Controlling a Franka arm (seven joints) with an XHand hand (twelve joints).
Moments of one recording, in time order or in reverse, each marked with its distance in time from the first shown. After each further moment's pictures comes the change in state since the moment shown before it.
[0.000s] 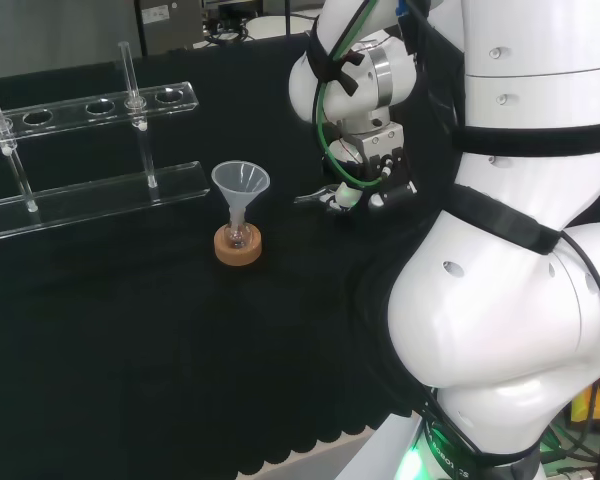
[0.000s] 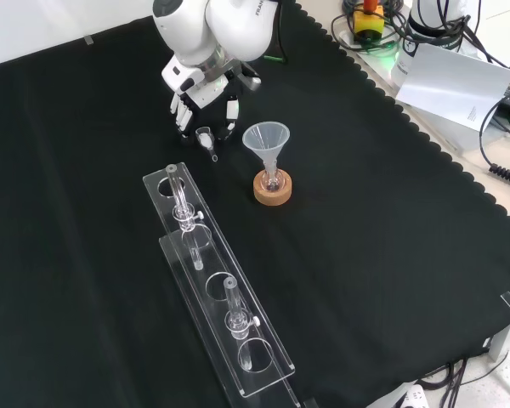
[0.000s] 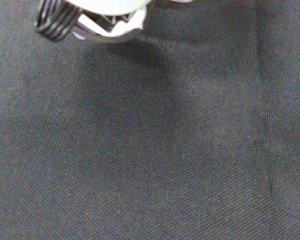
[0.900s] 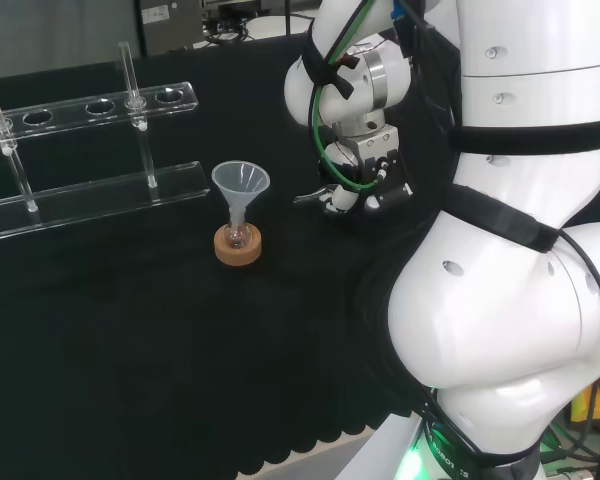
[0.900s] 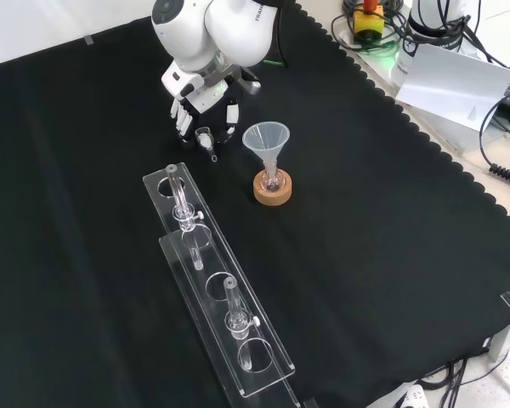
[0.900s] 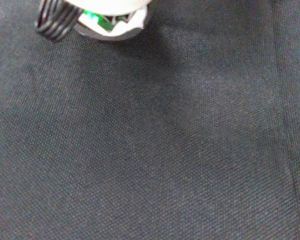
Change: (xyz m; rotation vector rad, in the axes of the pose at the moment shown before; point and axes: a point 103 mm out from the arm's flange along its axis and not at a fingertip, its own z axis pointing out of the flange) arm 0.005 0.005 0.004 0.010 -0.006 -0.004
